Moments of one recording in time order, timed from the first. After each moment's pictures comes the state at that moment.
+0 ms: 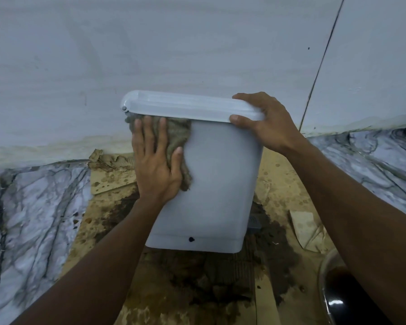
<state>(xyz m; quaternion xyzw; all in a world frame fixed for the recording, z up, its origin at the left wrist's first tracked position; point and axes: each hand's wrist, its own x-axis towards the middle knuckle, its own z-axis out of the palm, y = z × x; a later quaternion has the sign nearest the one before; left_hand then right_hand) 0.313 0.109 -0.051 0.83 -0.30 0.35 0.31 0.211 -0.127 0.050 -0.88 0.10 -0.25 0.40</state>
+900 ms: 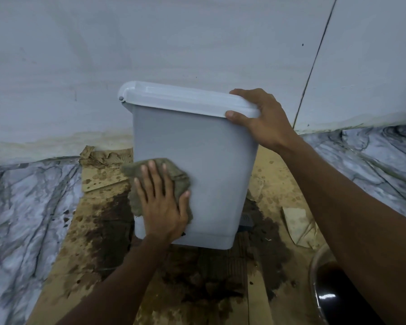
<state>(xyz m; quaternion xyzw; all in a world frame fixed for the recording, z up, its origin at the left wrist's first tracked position) 0.259 0.116 -0.142 0.90 -0.27 0.28 0.18 0.209 -0.130 0.045 -0.87 0.11 -0.27 0.39</state>
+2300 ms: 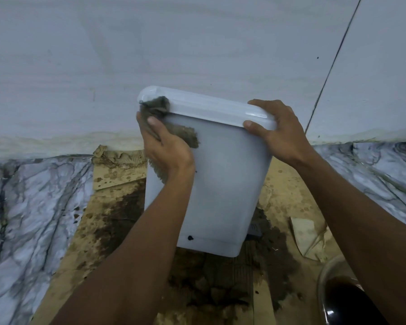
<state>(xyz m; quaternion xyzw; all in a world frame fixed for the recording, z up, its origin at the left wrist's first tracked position) 0.289 0.056 0.013 0.55 0.05 0.23 0.80 0.204 -0.126 0.042 -0.88 0.11 -0.29 0.37</state>
